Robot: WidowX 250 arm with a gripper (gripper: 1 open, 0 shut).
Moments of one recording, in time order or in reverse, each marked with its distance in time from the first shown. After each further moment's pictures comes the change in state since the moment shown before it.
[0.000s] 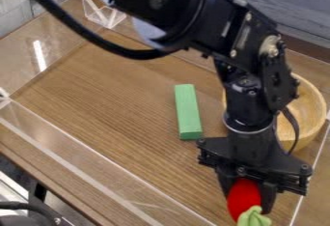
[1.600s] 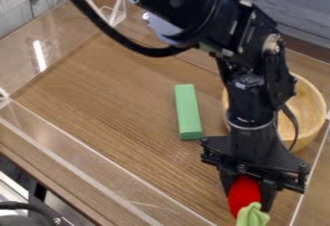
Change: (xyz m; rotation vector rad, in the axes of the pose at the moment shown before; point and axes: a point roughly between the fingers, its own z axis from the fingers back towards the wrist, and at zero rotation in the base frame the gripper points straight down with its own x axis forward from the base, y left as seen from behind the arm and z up) arm 0.007 0.001 -0.007 -0.015 0.051 -0.026
